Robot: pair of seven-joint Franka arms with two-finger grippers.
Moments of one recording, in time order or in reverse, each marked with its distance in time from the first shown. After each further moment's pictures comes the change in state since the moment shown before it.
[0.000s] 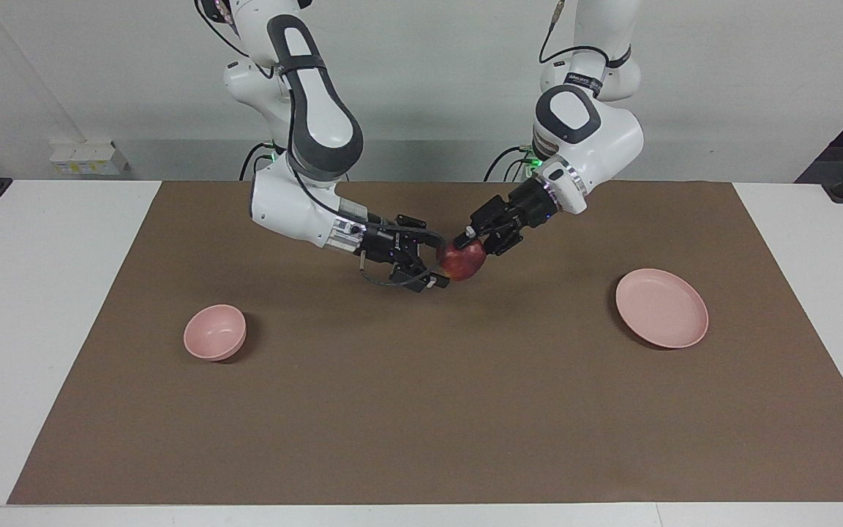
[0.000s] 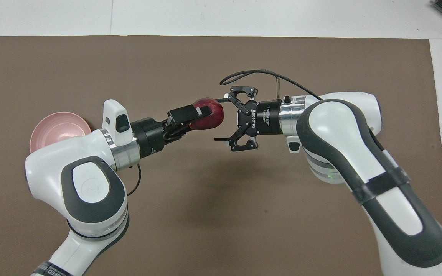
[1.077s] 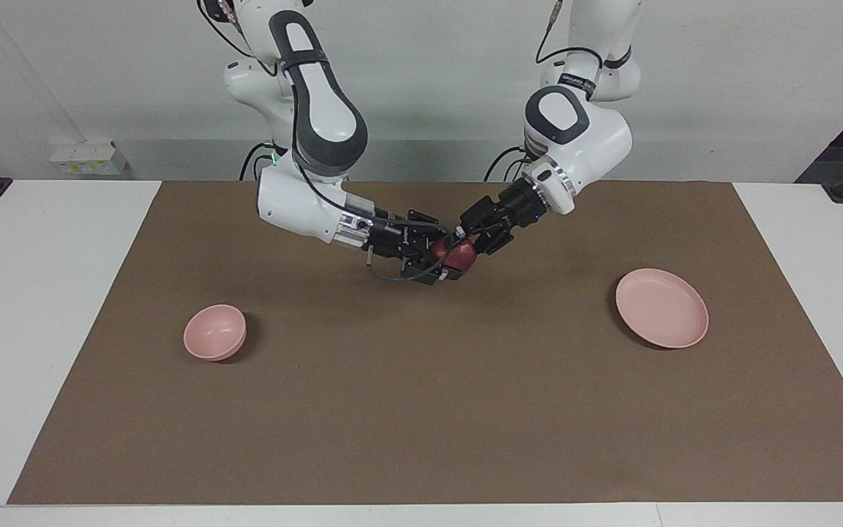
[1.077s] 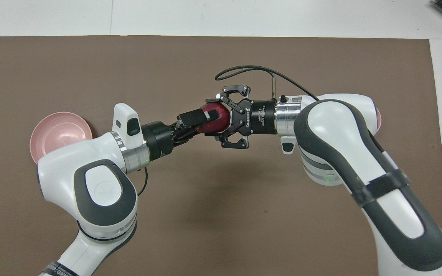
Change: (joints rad) left arm -0.004 0.012 -0.024 0.004 0.000 0.029 -0.011; right arm 0.018 -0.003 0.000 0.012 0.038 0.016 -0.009
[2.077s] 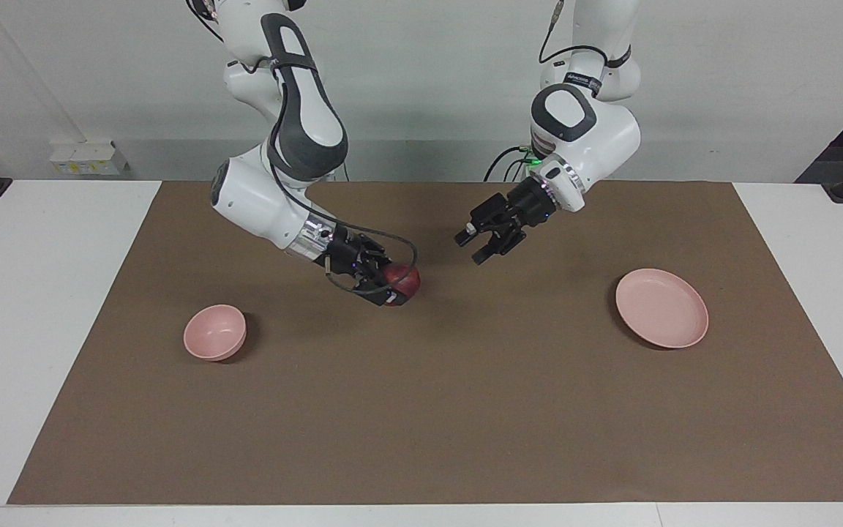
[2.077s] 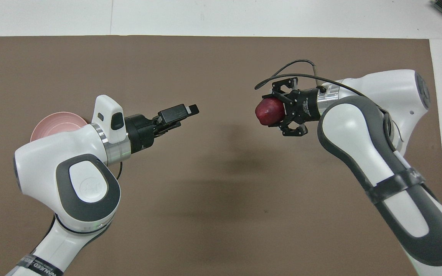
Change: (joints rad) left arm 0.003 -0.017 0.094 -0.023 0.292 0.000 -0.011; right arm -0.162 -0.006 -0.015 0.006 -0.736 0.016 -0.014
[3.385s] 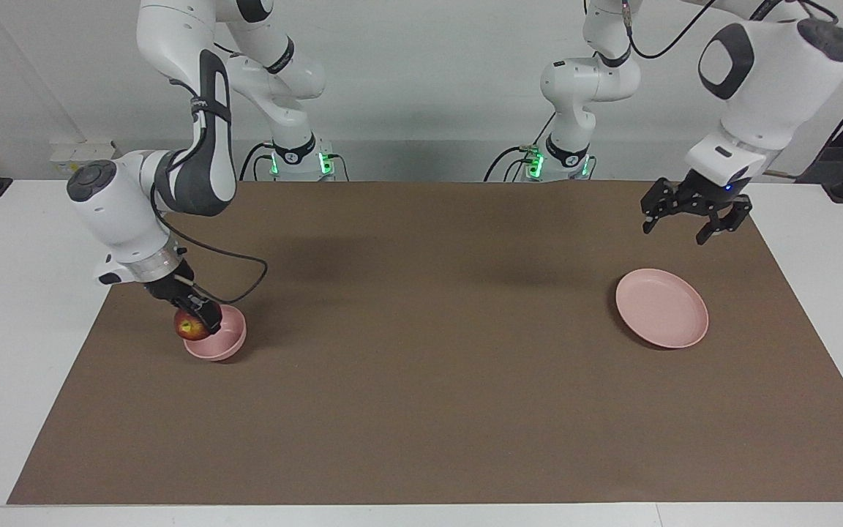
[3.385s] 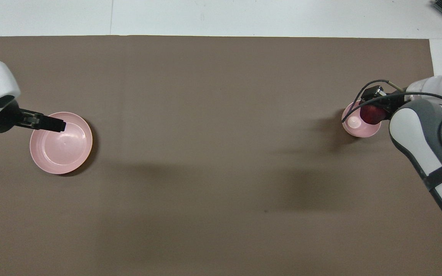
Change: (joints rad) left arm 0.002 -0.027 0.415 0.466 1.160 -0.945 -0.001; right arm -0.330 0.022 -0.009 -0.053 -0.523 0.019 -0.651
